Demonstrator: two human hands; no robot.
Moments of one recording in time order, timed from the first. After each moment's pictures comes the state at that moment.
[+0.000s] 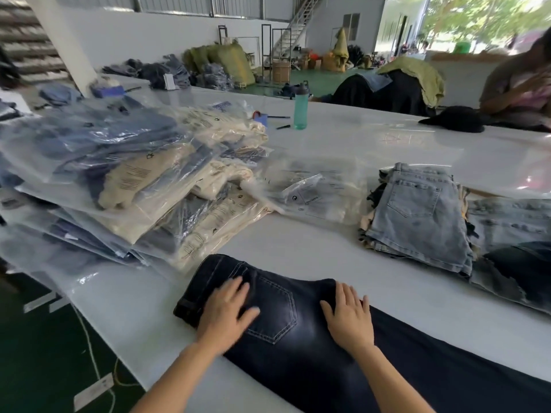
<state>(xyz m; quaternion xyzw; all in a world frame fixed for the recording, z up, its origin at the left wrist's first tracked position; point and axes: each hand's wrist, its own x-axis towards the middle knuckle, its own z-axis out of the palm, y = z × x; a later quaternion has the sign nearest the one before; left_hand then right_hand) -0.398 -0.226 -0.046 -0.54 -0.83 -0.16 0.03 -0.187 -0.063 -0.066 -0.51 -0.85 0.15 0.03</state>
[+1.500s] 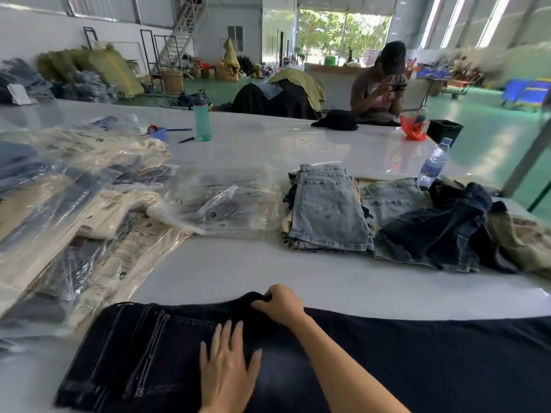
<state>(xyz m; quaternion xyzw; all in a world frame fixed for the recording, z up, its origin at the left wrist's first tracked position) -0.302 -0.186 -0.053 -0.59 -0.79 -0.17 0.00 -0.215 -0.032 -0.027 -0.57 -0.76 0.32 0.04</state>
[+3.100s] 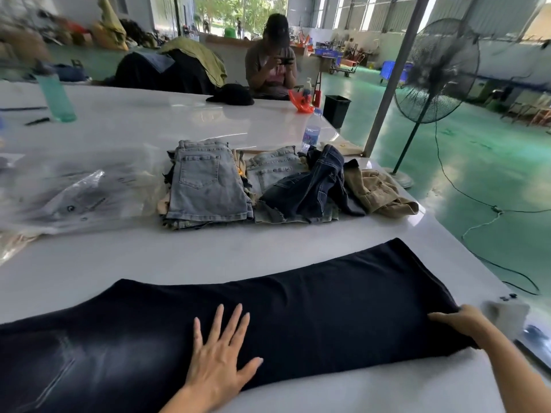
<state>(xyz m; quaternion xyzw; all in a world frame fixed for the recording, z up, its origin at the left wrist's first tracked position) -0.135 -0.163 -0.089 -0.81 -0.58 -0.08 0.08 0.354 -0.132 -0.018 -0.90 -0.32 0.26 0.15</state>
